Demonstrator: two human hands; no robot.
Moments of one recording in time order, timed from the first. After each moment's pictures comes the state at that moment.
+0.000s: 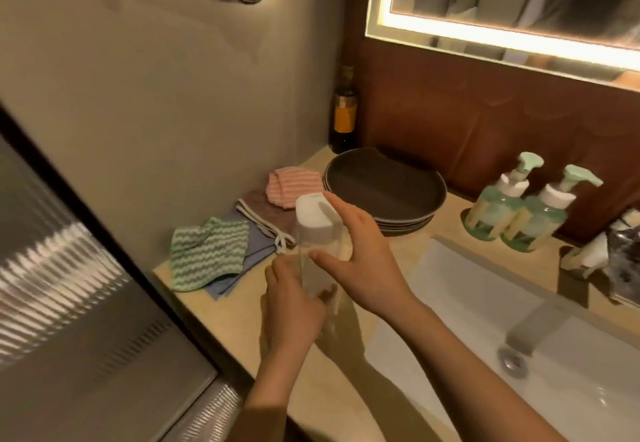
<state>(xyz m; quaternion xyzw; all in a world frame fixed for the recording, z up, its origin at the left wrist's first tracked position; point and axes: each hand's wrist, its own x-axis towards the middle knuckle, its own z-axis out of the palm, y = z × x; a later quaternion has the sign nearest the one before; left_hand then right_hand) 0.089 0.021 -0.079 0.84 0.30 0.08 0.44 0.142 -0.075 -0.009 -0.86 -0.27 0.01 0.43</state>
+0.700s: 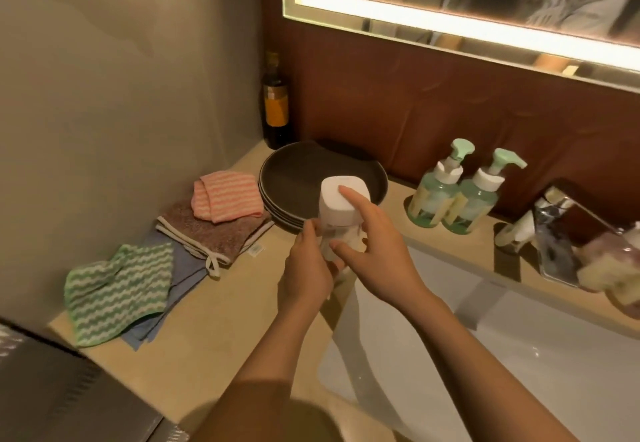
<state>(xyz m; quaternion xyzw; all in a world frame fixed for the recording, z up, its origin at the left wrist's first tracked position) 0.200 -0.043 -0.084 0.85 0.15 0.04 0.50 0.201 -0.147 -0.021 -0.90 -0.15 -0.02 0.41</state>
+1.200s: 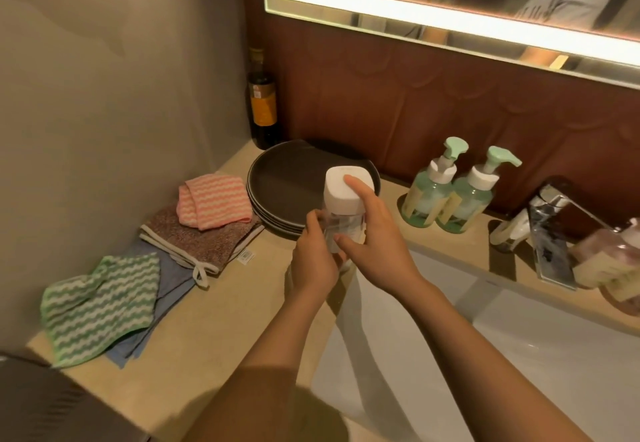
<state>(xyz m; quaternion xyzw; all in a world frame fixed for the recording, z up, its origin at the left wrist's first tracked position) 0.236 -0.055 -0.091 0.88 0.12 0.04 0.46 0.230 -0.154 -0.027 -0.90 -0.13 -0.03 0.41</state>
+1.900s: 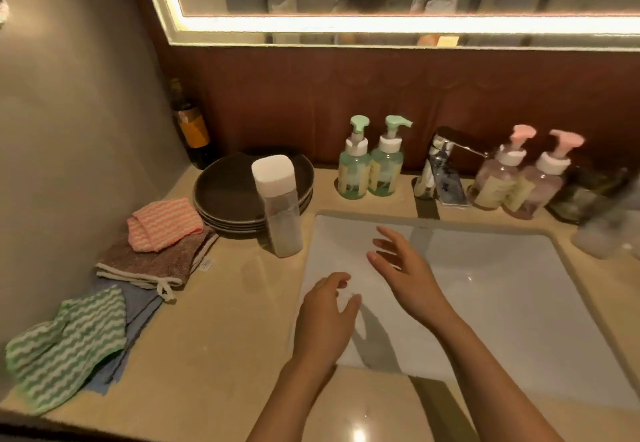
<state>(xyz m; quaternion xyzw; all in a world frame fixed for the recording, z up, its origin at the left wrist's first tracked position) 0.101 -0.107 -0.086 0.89 -0.06 -0.06 0.46 0.110 -0.252 -0.061 -0.82 0.06 -0.04 0.56</state>
